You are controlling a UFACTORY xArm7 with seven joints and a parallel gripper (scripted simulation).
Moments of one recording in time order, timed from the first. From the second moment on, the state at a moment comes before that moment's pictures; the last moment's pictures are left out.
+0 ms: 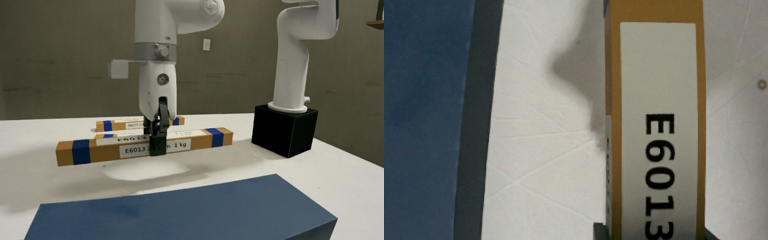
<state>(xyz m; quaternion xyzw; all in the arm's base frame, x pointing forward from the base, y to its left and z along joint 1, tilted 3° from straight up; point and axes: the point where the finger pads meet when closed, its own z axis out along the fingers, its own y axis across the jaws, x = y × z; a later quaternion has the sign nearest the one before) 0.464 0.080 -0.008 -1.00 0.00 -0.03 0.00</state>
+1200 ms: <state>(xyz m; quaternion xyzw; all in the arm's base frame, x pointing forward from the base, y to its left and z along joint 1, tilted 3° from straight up) 0.467 0.080 -0.061 -1.00 0.00 -0.03 0.00</state>
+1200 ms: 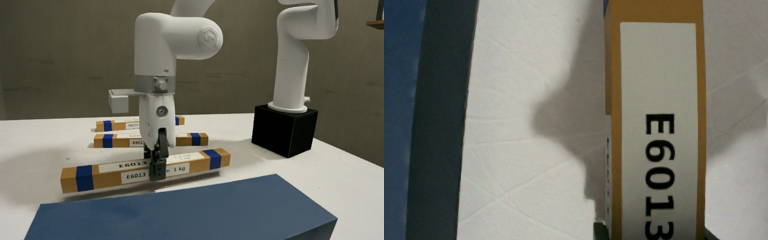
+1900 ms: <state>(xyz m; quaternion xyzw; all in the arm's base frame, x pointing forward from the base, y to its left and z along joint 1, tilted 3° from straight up) 0.468 0.081 -0.080 -1.00 0.00 -0.03 0.00</state>
